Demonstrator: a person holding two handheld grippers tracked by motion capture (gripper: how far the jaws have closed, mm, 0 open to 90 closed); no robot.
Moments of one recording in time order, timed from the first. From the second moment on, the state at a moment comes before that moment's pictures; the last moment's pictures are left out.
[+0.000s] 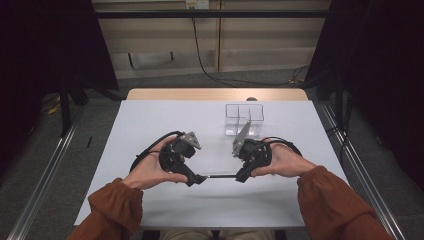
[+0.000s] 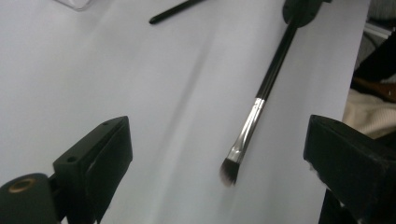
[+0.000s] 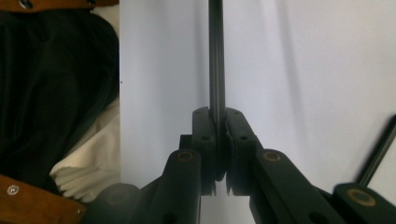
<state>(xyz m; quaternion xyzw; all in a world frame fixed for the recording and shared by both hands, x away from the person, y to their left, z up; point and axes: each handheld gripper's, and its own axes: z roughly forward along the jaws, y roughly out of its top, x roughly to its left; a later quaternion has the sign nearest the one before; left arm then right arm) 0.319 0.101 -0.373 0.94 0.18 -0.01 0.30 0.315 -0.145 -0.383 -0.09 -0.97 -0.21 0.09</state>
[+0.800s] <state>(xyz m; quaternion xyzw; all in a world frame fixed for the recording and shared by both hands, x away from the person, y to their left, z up) 0.311 0.143 -0.379 0.89 0.23 0.03 0.40 0.305 -0.181 -0.395 -0.18 -0.94 -0.28 0.08</state>
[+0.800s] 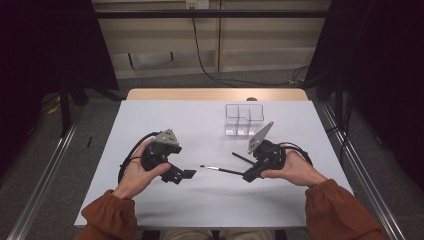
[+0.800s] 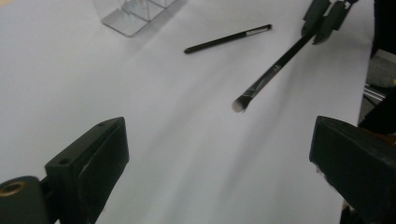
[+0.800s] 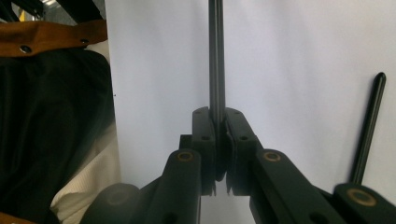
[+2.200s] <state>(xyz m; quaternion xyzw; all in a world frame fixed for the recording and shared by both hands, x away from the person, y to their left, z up) 0.289 0.172 -0.406 0.86 0.27 0.05 0.44 0.281 -0.186 -0.425 -0.26 -0.86 -0.44 0.02</state>
